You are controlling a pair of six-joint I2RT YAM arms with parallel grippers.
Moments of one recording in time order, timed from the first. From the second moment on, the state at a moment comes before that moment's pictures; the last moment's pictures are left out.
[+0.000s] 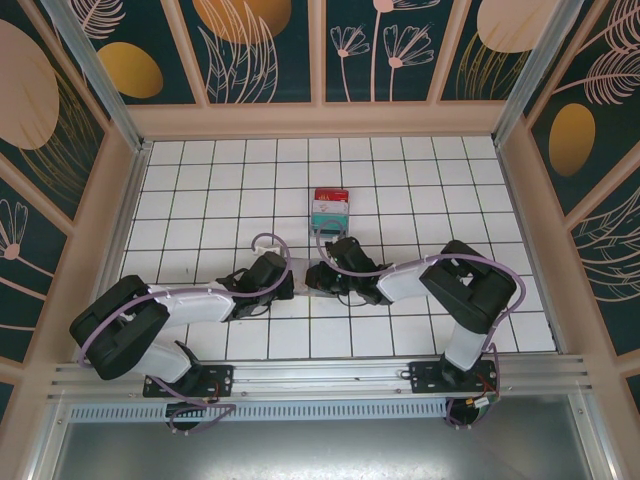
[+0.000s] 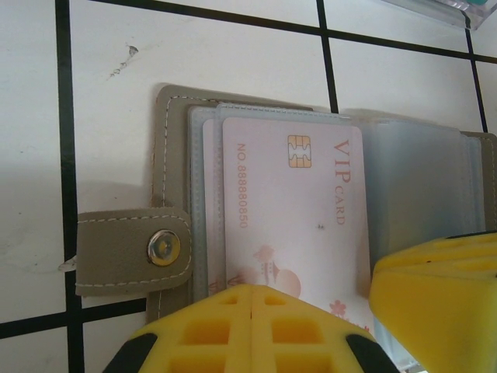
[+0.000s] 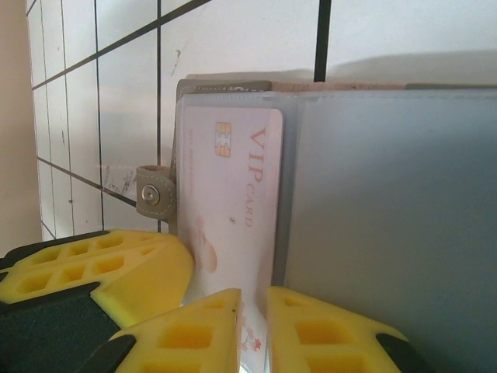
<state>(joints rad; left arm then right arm) -0.81 1.45 0.48 0.10 -0.12 -0.81 0.87 1.75 0.66 0.40 -0.29 1.01</state>
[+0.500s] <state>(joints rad) -0.78 1.38 0.48 0.01 -0.17 -0.80 0.87 1.75 0.67 0.37 -0.27 0.99</state>
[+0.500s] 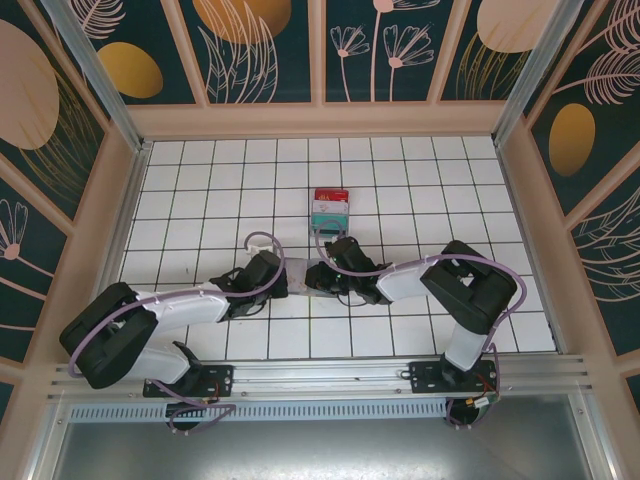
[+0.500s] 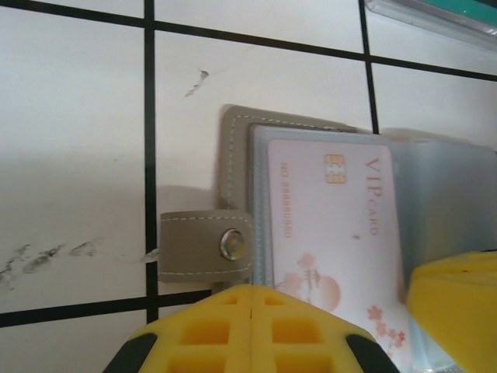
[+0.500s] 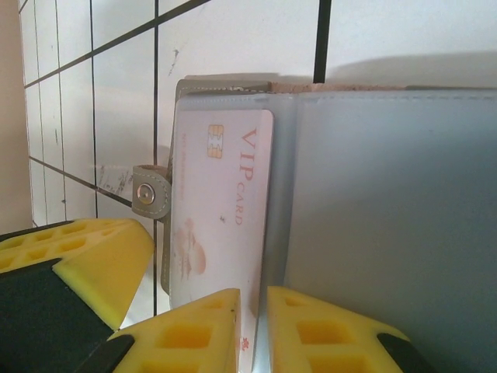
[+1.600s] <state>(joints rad) -0.78 1.44 0.48 0.05 -0.15 -0.80 0.87 1.77 0.70 0.33 -0.28 0.98</state>
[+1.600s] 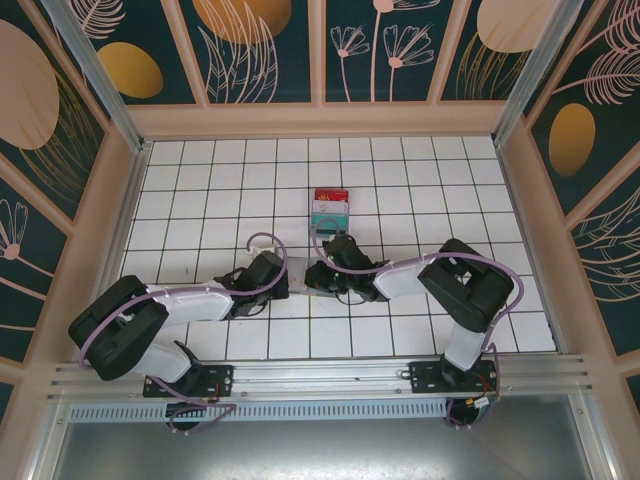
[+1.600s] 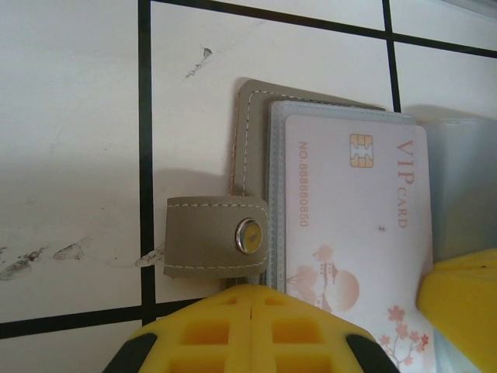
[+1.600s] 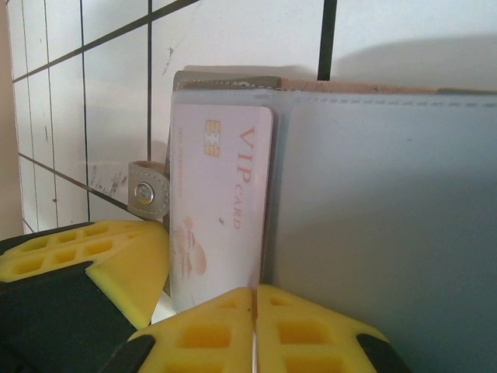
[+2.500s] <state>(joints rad) -0.78 1.44 0.48 0.05 -0.14 -0.80 0.84 1.69 0.61 0.35 -0.27 0.98</state>
